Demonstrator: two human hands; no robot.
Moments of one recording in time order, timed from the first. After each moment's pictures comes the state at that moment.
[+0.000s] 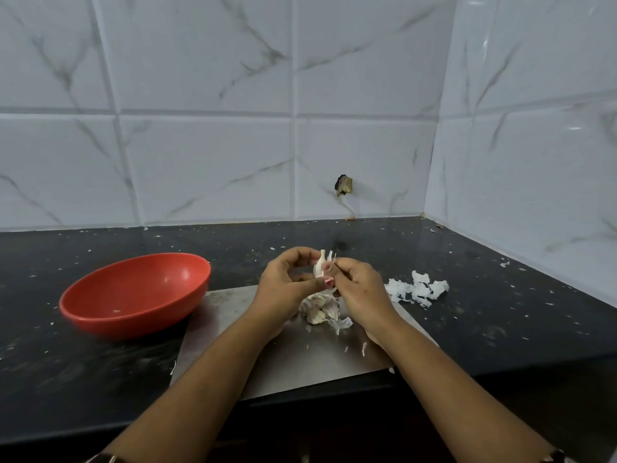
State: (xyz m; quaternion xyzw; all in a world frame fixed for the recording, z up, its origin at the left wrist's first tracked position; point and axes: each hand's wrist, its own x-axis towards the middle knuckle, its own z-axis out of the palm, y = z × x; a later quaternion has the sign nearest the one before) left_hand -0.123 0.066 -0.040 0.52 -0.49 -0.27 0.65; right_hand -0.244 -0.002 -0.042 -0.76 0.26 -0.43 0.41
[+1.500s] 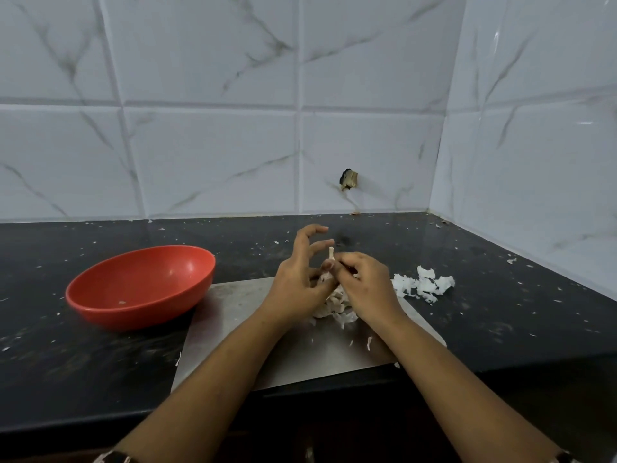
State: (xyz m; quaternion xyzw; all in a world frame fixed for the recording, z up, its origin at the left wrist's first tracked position) left_hand -0.131 0.074 -0.039 0.56 -0.62 -0.11 0.54; right_hand -0.243 -0.006 -0.045 -0.80 0.25 -0.46 0.30
